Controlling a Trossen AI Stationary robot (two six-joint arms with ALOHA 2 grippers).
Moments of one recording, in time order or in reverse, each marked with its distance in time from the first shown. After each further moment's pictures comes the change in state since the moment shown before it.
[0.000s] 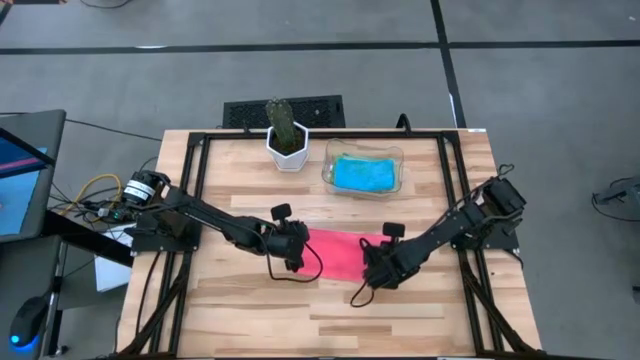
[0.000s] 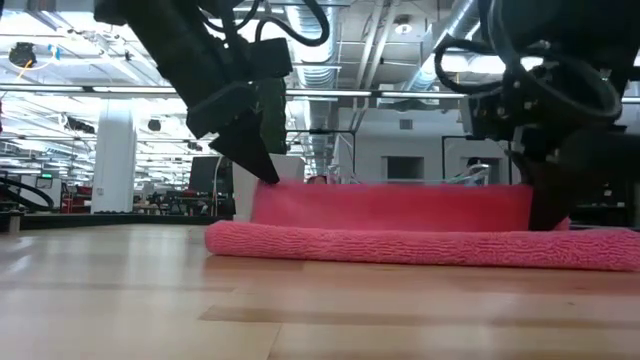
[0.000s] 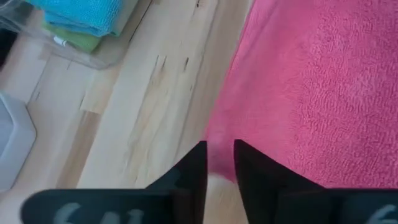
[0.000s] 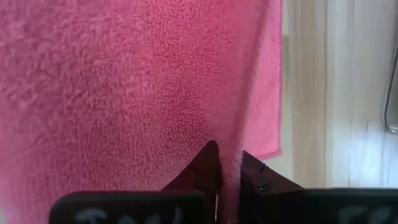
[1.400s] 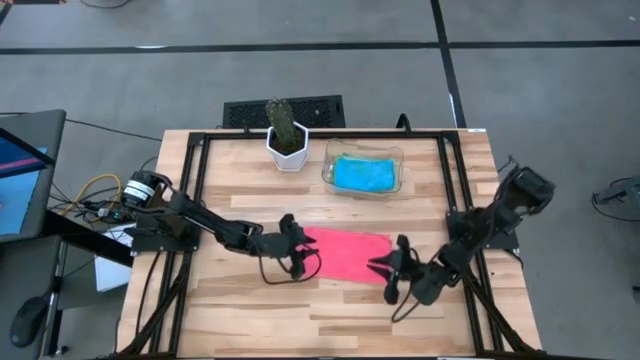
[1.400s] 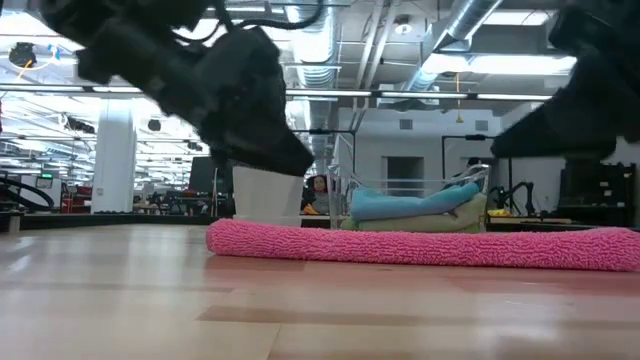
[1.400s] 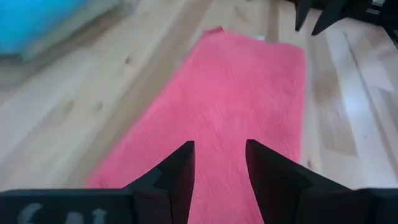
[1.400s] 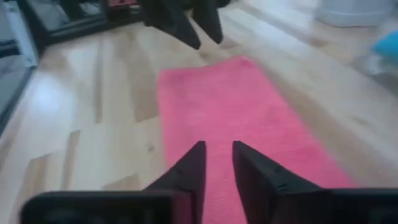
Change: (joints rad) left arm -0.017 0.000 -0.278 0.757 0.163 -0.115; right arm 0.288 -0.228 -0.552 1.297 0.549 0.122
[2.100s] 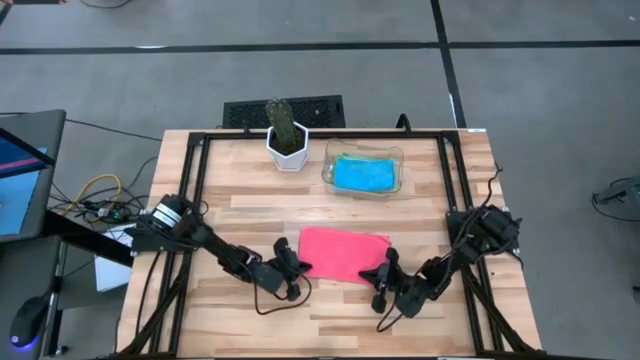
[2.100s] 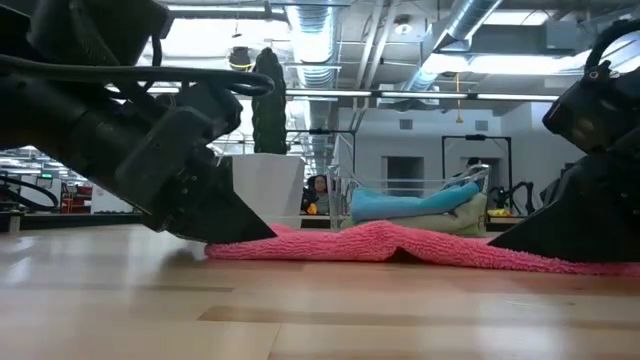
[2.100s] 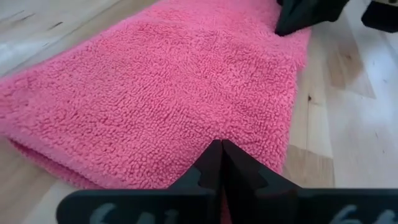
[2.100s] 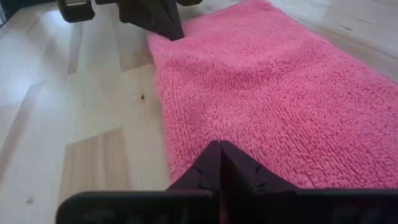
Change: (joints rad) left arm -0.209 0.296 -0.036 0.227 -0.220 -0.171; right arm 0.013 0.429 0.067 0.277 0.006 0.054
